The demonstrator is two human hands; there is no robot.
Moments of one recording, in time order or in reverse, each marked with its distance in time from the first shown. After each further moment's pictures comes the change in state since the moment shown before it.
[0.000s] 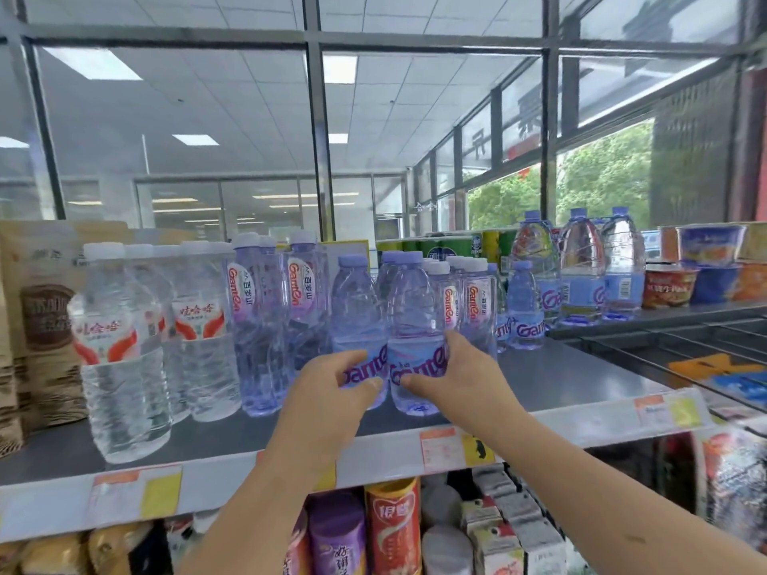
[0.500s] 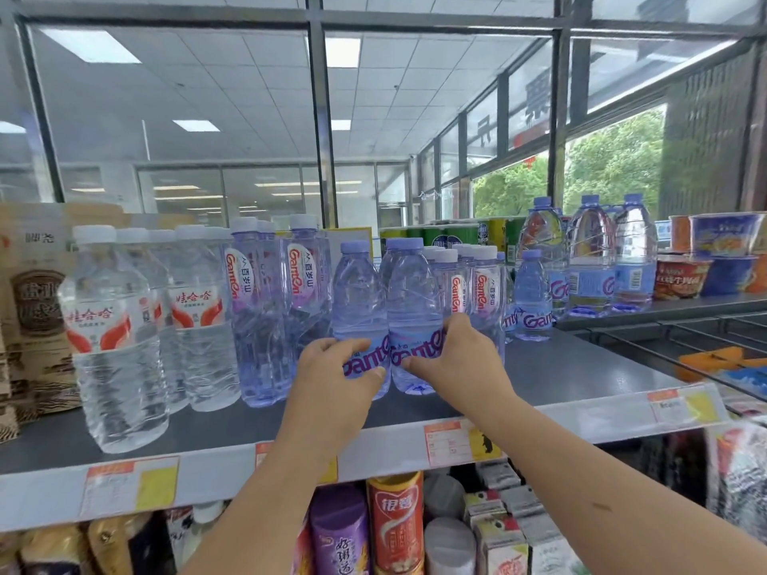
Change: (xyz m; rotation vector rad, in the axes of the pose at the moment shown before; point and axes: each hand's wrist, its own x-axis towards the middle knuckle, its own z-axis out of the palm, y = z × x) left_hand 0.008 -0.008 0.008 0.104 0.040 0.048; right_hand 0.018 -0.003 0.012 -0.126 0.084 0.069
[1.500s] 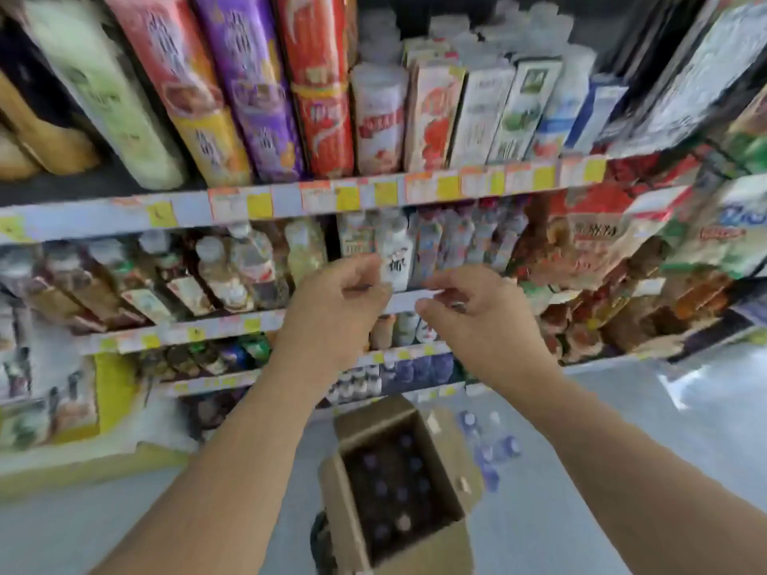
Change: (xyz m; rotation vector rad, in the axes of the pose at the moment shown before) left_hand -0.355 -0.090 0.117 -0.240 -0.354 -0.512; right_hand -0.378 0.181 0.012 0.098 -0.425 0.285
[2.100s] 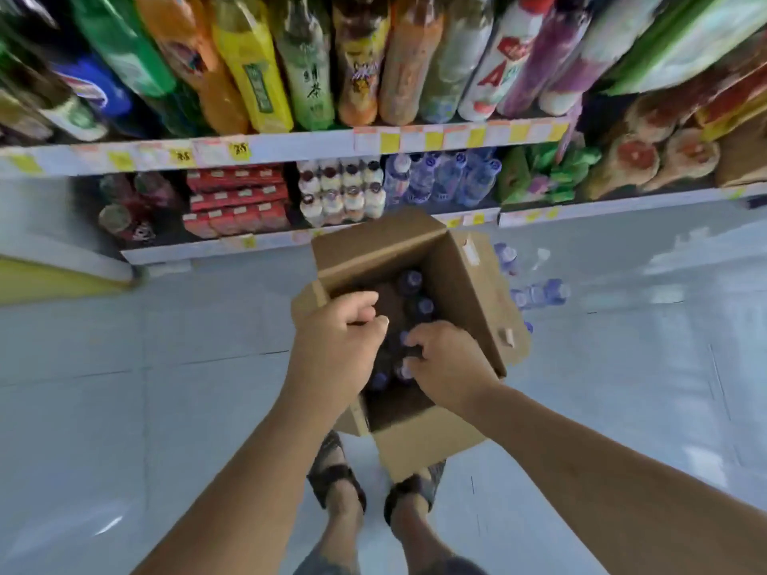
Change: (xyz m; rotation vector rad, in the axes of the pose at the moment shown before) left_hand -0.086 -0.399 0.122 0.069 -0.147 -0.563; right_hand -0.131 0.351 0.322 -0.366 -0.601 0.354
